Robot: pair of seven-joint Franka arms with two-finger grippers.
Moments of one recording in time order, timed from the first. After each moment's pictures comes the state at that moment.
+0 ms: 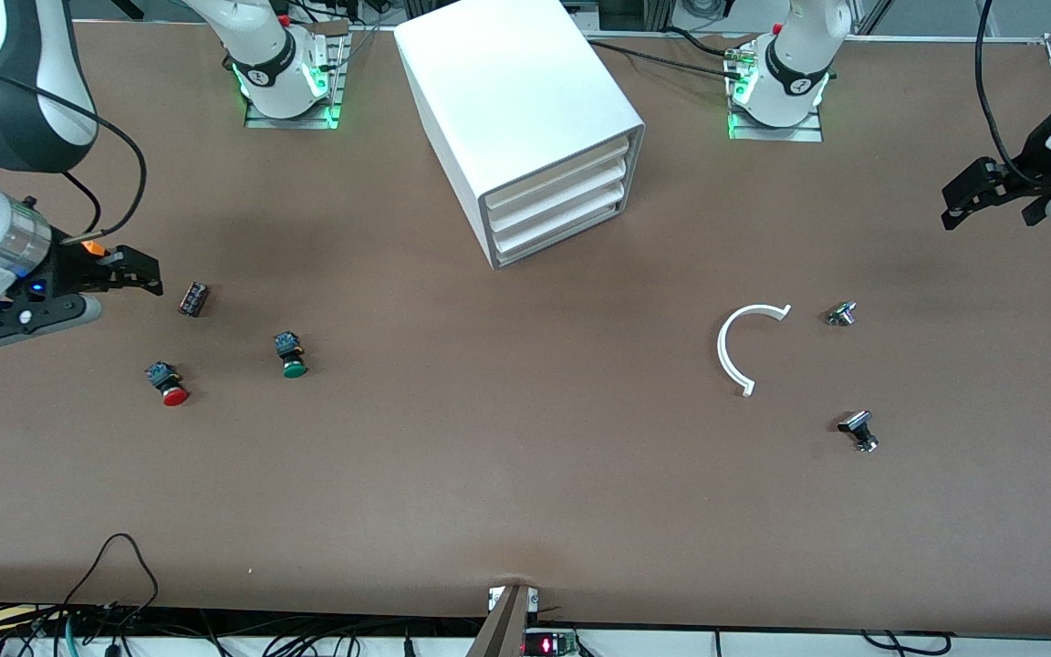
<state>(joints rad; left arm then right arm) 0.19 -0.16 -0.15 -1.84 0.02 1.76 -0.02 -0.02 0.15 0.02 -1.71 -0.01 1.82 -0.29</state>
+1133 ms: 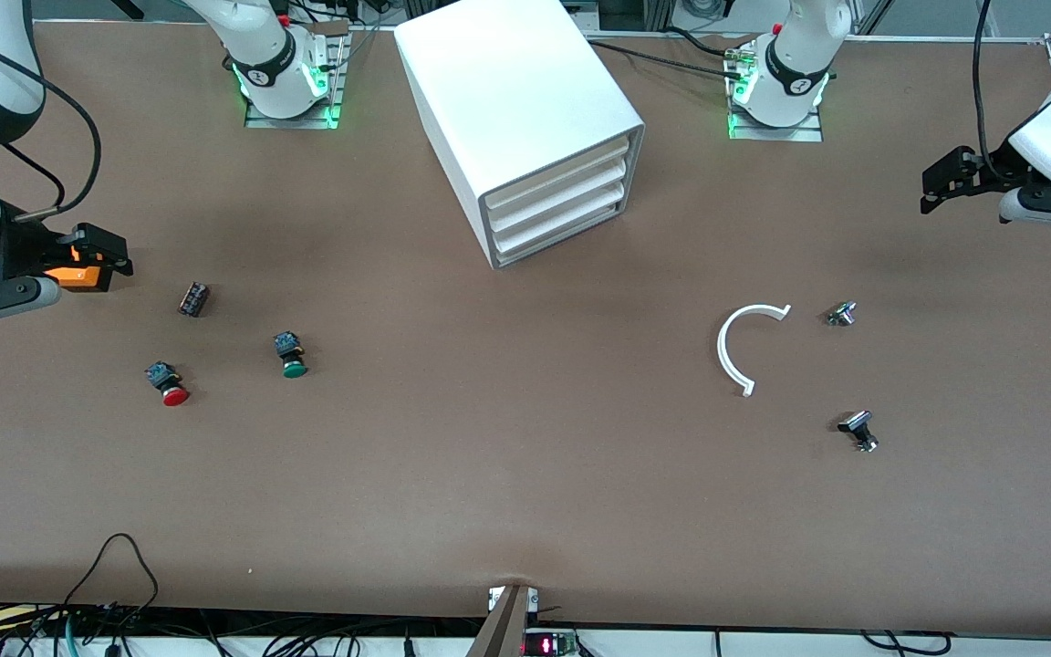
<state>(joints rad) 0.19 -0.15 -0.15 -1.86 -0.01 1.68 0.20 -0.02 0.15 0.00 -1.61 -0.01 1.68 -0.29</state>
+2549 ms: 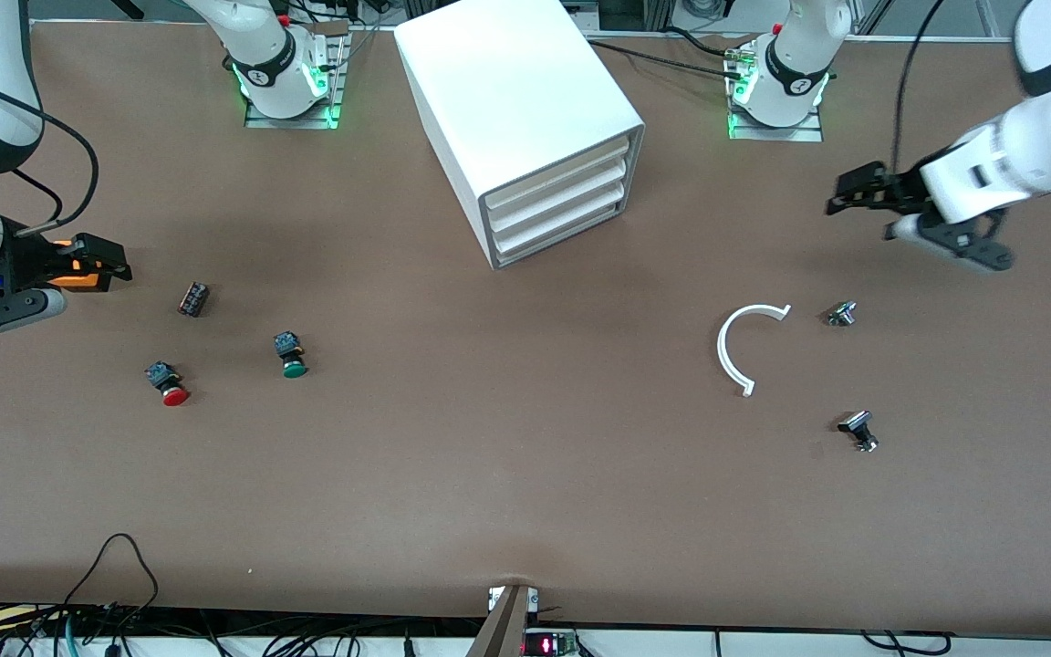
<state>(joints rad) 0.18 -0.05 -0.25 -1.91 -0.28 1.68 0.27 -0.05 0.19 0.00 -1.62 -0.01 1.68 -0.37</state>
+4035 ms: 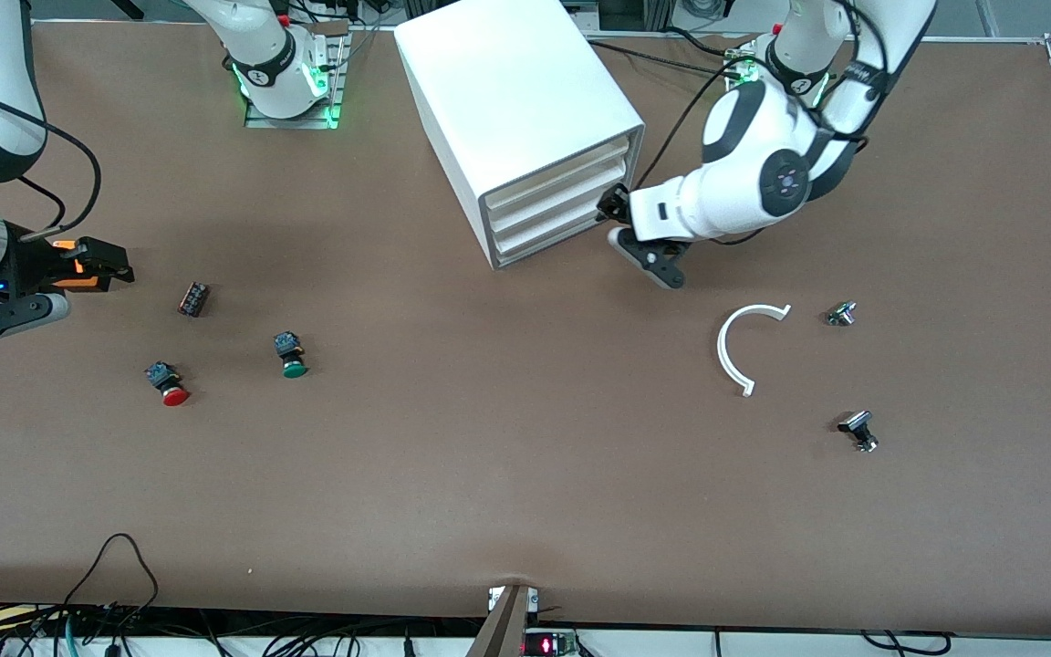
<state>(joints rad) 0.12 0.25 -0.71 -2.10 -0.48 2.19 0.23 -0.05 0.20 0.00 -1.62 -0.01 1.68 -0.37</state>
